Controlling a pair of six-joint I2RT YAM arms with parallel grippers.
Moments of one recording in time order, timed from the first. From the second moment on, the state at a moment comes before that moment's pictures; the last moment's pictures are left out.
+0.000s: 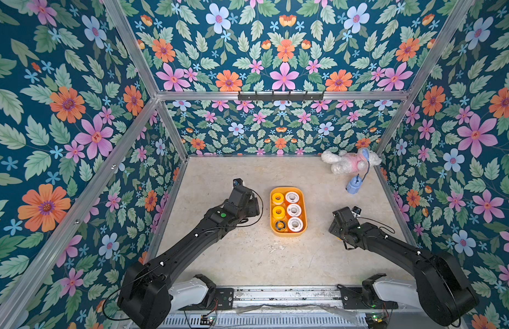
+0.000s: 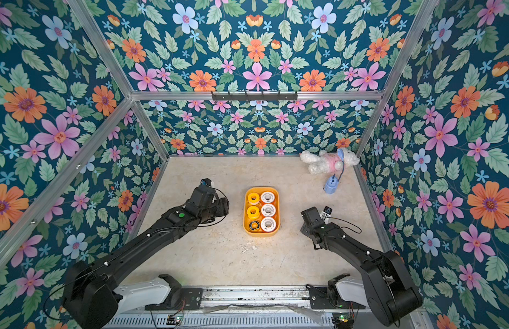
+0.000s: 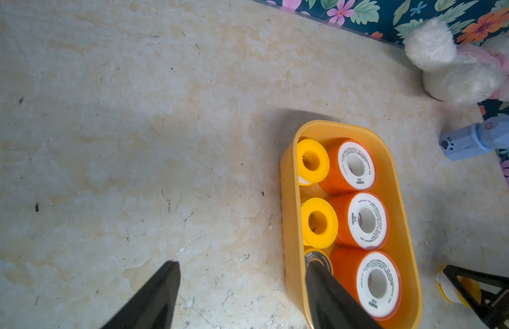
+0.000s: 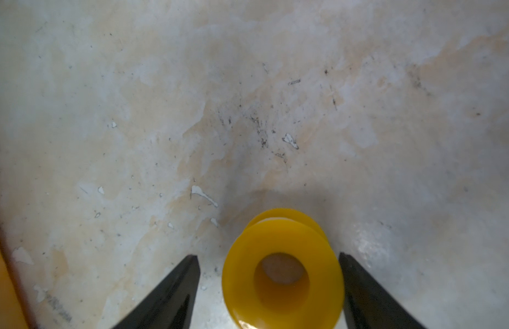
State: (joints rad) left arm -0.61 1.21 0.90 -0.46 -0.20 -0.58; right arm 0.44 1.25 0.52 -0.41 0.30 0.89
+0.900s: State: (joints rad) left arm -0.61 1.21 0.89 -0.46 -0.20 -0.58; right arm 0.44 1.10 0.59 -0.40 0.15 0.79
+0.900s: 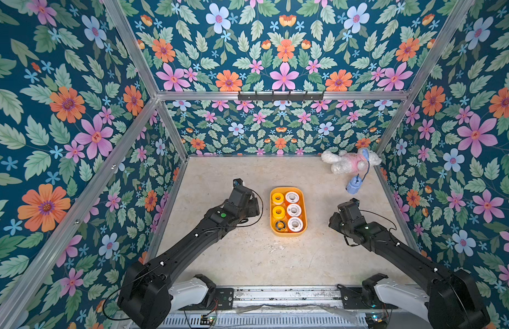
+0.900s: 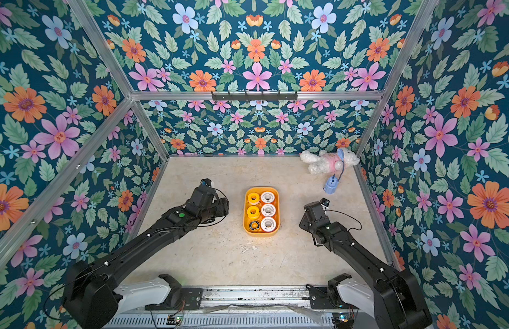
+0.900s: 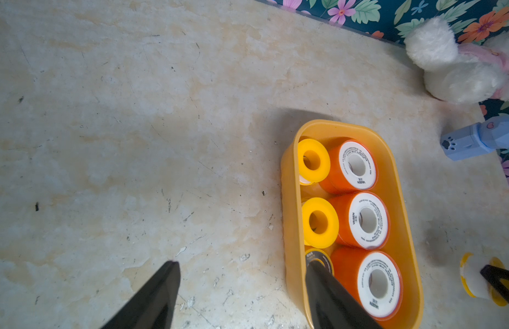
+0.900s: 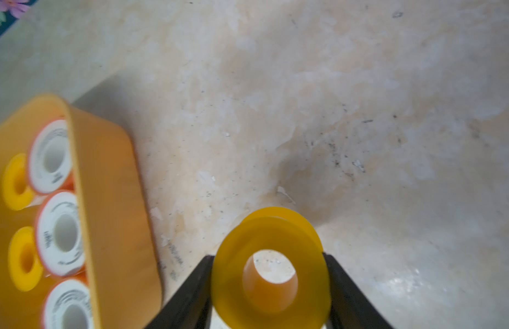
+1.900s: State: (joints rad) left arm -0.61 1.21 0.89 -0.44 -0.20 -0.59; right arm 0.77 1.46 0.91 -0.12 -0.19 0.66
